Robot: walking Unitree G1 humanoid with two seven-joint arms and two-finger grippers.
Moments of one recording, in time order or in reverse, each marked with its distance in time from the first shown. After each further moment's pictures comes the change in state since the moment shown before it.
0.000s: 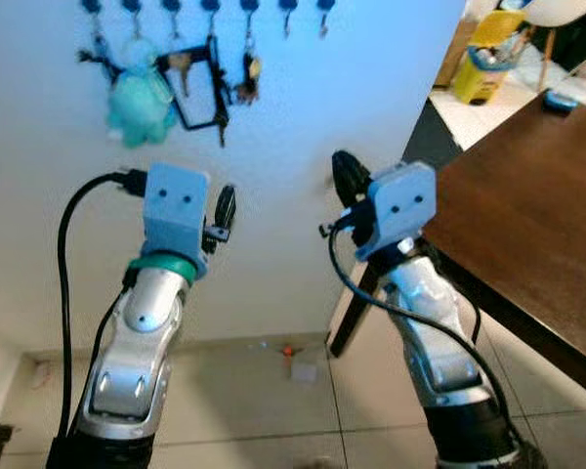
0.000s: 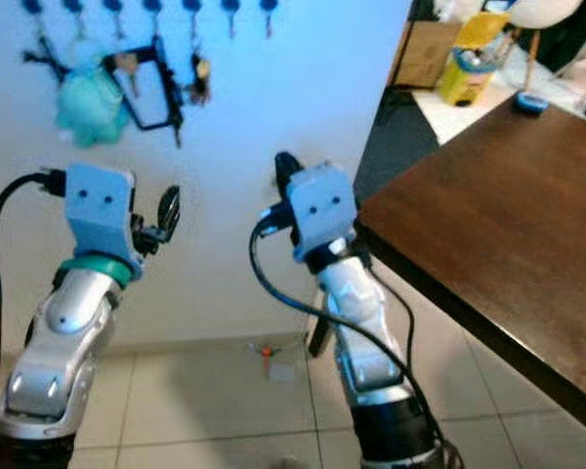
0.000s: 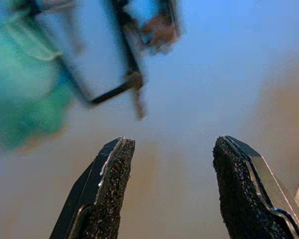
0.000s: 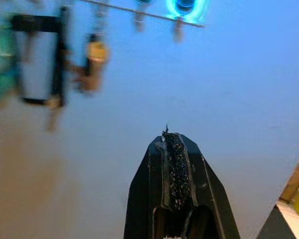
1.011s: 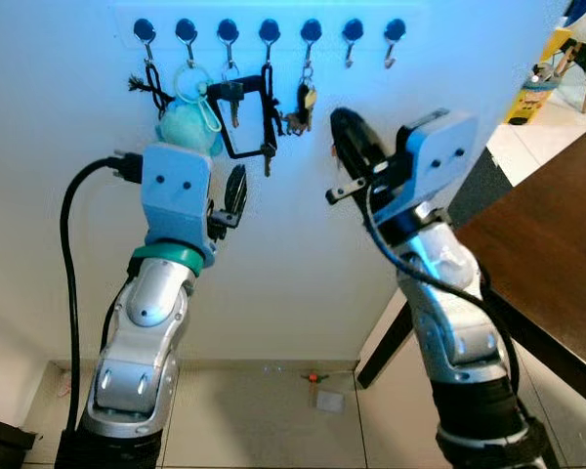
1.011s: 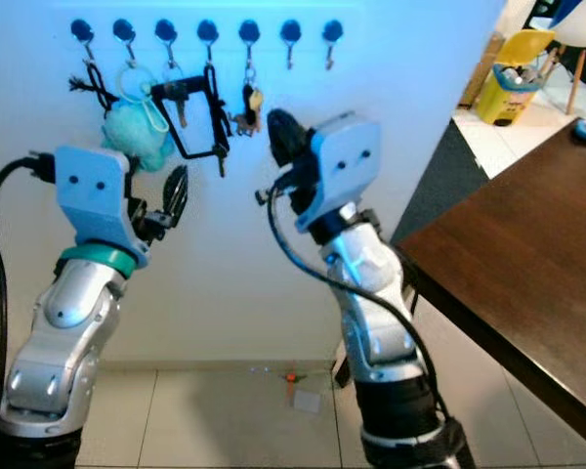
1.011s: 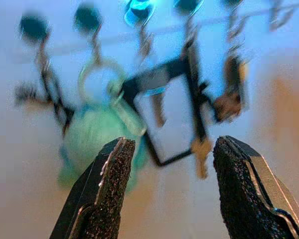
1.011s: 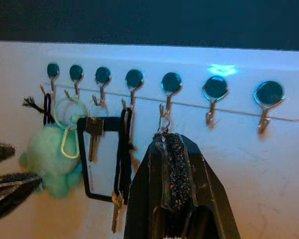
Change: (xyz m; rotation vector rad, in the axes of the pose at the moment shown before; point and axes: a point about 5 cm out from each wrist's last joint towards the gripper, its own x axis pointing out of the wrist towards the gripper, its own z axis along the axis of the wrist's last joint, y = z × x) left arm 0.003 0.008 0.037 0.006 -0.157 -0.002; right arm 0.027 -0.004 0.038 0.185 -0.111 0.083
